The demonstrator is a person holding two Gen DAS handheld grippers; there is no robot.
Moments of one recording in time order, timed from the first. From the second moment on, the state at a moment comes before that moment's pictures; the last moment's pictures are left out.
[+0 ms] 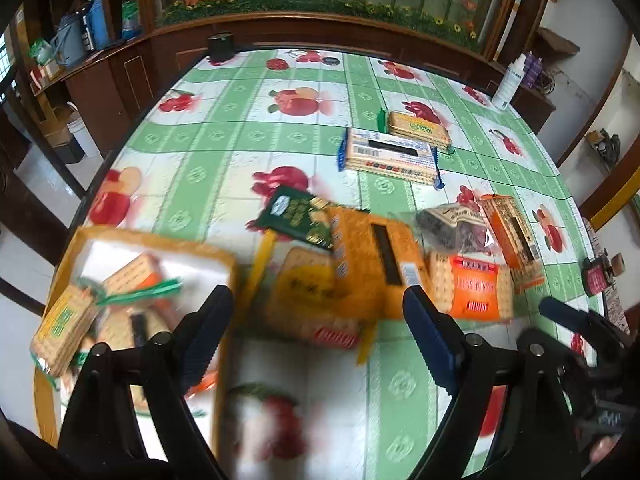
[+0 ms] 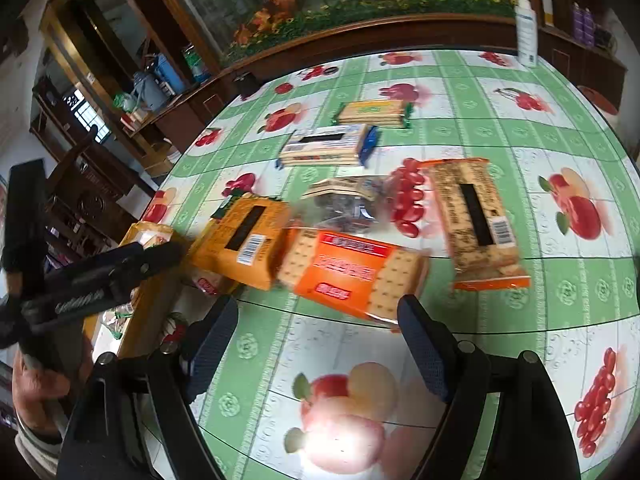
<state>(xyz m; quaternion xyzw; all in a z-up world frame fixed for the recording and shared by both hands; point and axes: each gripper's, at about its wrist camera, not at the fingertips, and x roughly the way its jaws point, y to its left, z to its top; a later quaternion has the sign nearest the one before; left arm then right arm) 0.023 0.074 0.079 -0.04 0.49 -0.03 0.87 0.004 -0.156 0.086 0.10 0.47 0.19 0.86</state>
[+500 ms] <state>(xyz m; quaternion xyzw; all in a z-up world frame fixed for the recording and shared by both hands) 0.055 0.028 0.060 -0.01 0.51 -0.05 0.86 0.011 -0.175 0.085 0.10 0.47 0.19 0.85</state>
